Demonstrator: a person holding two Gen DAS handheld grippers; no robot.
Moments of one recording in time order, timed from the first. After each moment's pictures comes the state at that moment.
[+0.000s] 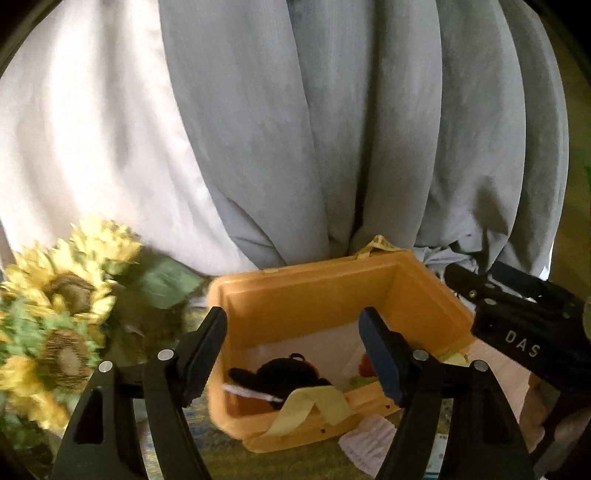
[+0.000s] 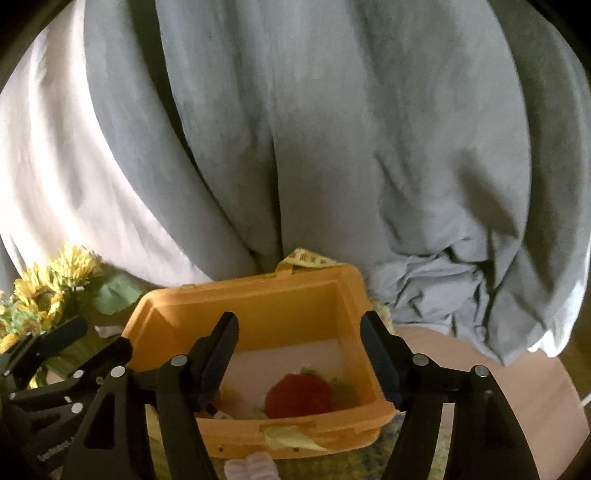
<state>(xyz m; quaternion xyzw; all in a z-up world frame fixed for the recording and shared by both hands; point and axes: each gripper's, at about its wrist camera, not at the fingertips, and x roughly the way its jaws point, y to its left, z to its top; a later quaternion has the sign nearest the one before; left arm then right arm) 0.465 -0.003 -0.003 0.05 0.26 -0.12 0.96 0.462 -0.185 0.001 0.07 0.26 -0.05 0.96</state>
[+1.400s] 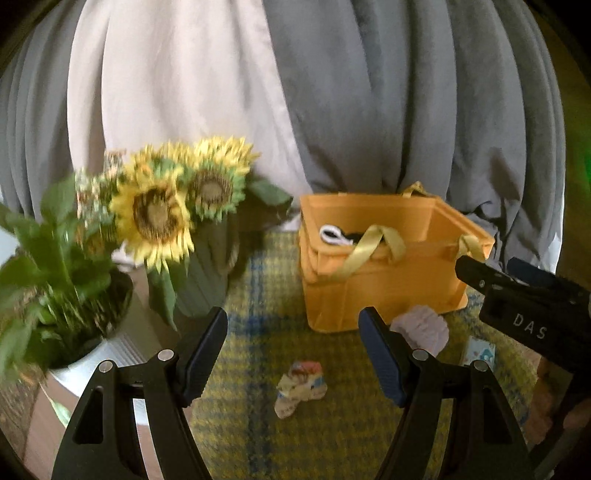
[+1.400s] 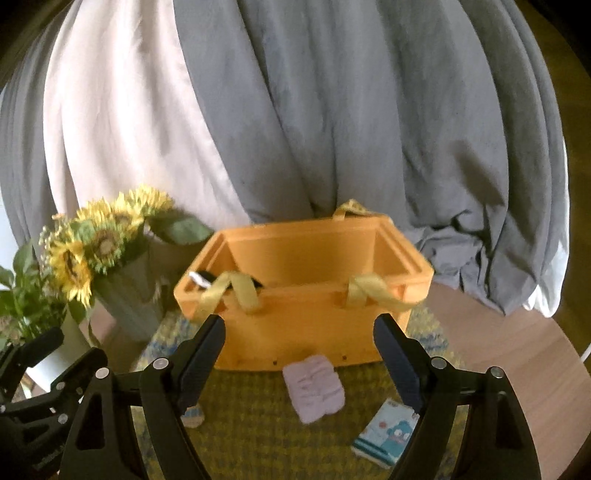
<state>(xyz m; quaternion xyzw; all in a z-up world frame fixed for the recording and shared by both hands) 0.321 0.072 -0.069 0.02 0.27 -0.03 0.96 0.348 -0.113 -0.044 0.05 0.26 0.00 0.96</state>
